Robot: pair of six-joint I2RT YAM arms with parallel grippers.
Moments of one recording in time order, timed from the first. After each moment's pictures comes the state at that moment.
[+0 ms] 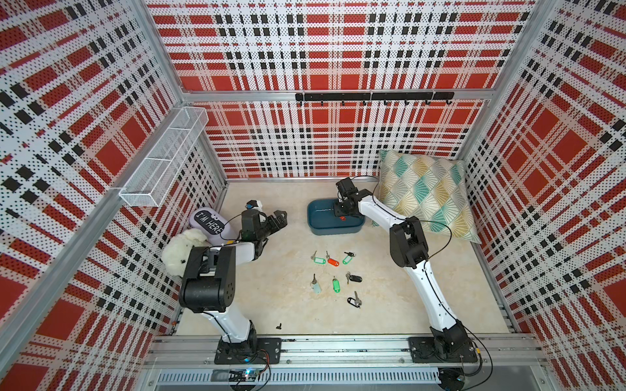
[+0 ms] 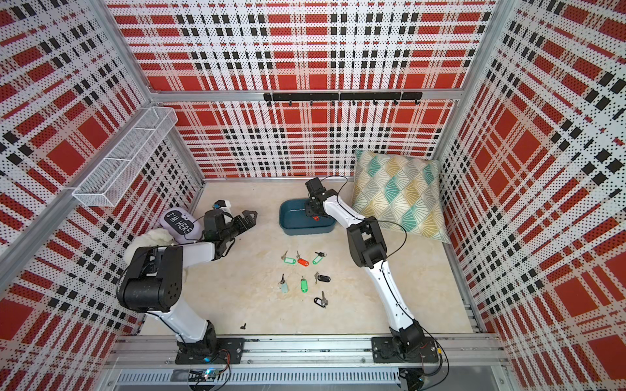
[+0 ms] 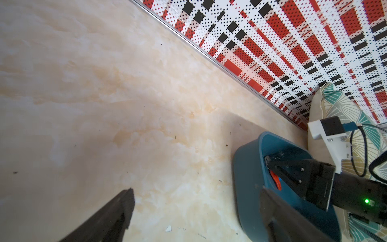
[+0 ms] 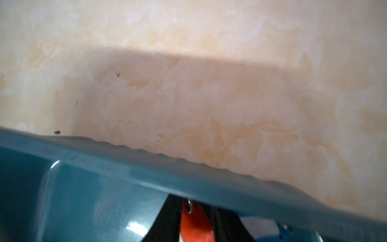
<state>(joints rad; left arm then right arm) 0.01 1.70 0.74 0.47 0.28 -0.56 0.51 2.58 2.27 -0.68 0.00 0.29</state>
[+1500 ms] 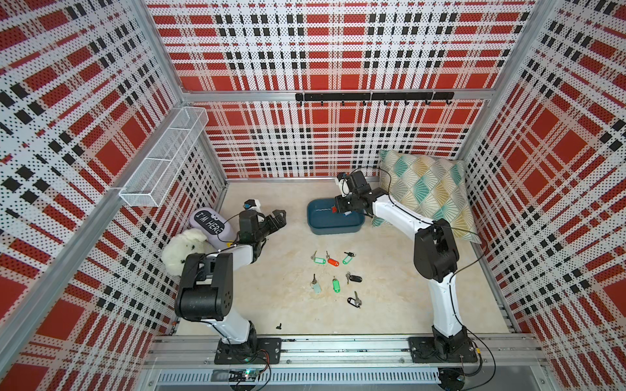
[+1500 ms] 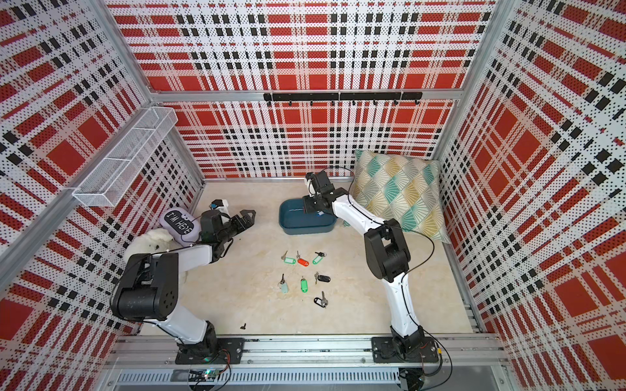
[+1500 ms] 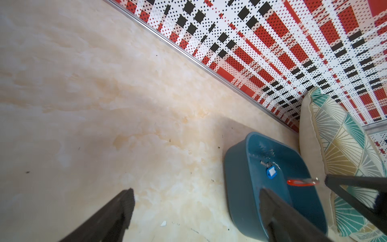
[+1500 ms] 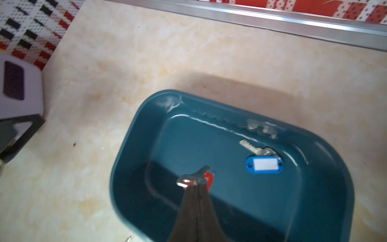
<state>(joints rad) 0.02 1.62 0.71 0.47 0.28 -0.56 0.56 2.11 1.81 -0.48 -0.15 0.19</state>
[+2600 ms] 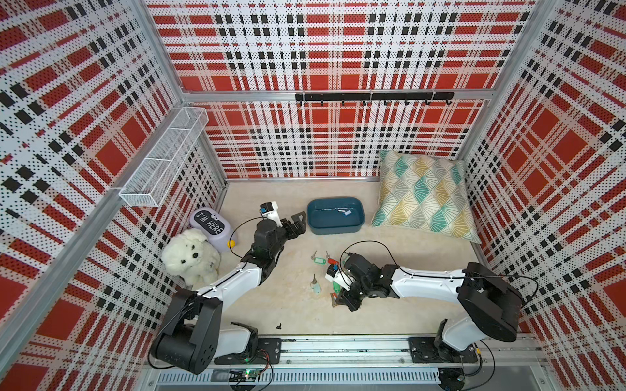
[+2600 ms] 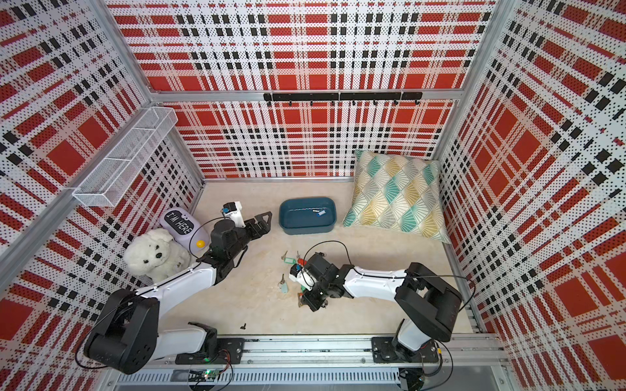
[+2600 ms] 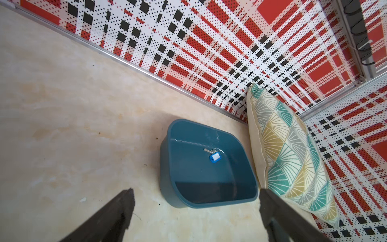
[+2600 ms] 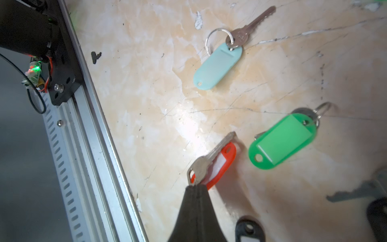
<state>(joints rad) -0.30 1.30 0.58 0.48 0.04 -0.63 0.99 1.55 0.75 -0.22 -0.38 0.12</state>
